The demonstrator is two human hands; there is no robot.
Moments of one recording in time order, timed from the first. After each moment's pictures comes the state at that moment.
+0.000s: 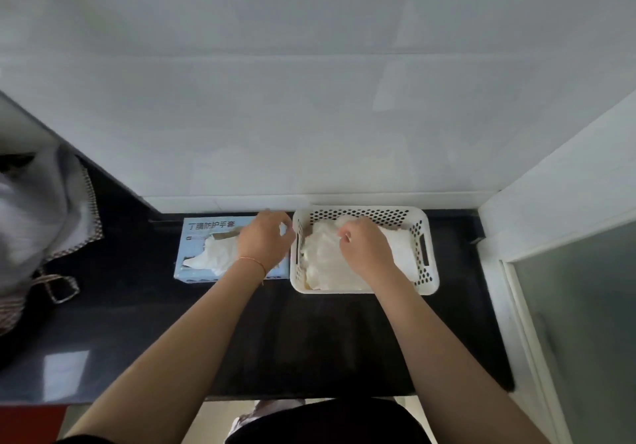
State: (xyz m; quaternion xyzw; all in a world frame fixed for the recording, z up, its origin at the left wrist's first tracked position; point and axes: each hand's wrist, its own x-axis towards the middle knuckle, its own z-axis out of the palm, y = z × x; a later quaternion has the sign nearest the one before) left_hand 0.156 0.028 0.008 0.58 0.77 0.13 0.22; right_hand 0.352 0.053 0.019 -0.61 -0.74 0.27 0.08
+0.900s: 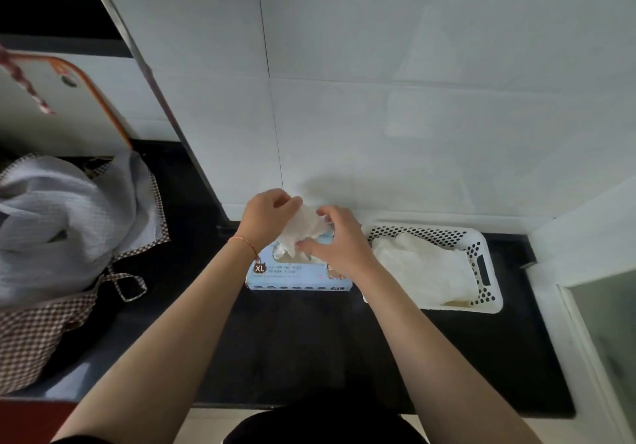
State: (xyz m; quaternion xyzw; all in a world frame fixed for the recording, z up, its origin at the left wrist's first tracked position) left_hand 0.022 0.013 0.083 0.49 0.74 0.32 0.33; right_hand 0.190 0.017 0.061 -0.52 -0.70 0.44 0.21
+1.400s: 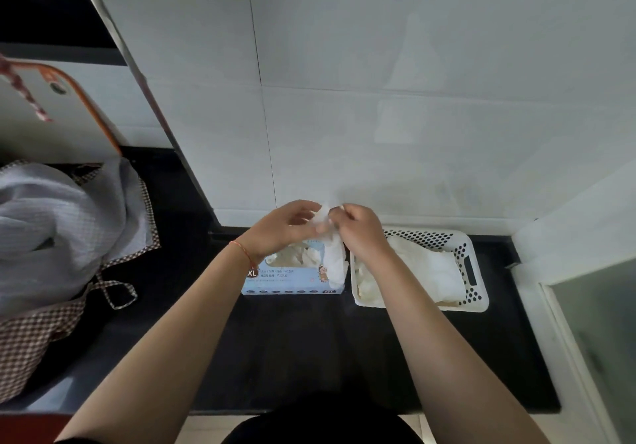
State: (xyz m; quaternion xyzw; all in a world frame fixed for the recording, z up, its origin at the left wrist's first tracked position) left_hand 0.034 0.005 0.087 0.53 0.55 0.30 0.57; right_hand 0.210 0.030 0.103 -0.58 -0.62 0.46 0.26
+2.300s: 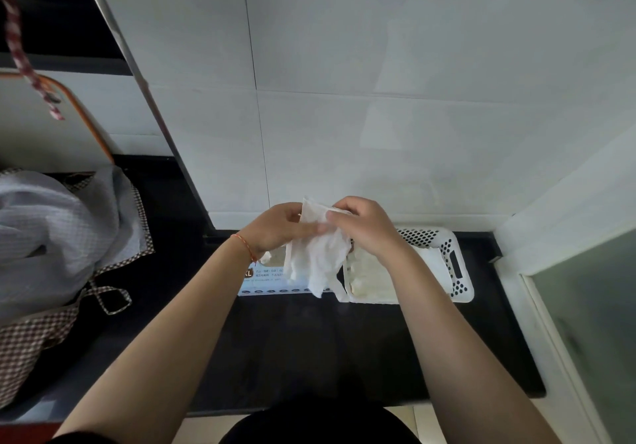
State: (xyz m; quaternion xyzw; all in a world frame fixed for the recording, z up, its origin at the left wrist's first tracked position) left_hand 0.046 -0.004 0.109 0.54 0.51 0.30 0.60; right_hand 0.234 0.019 0.132 -0.56 -0.64 0.46 0.24
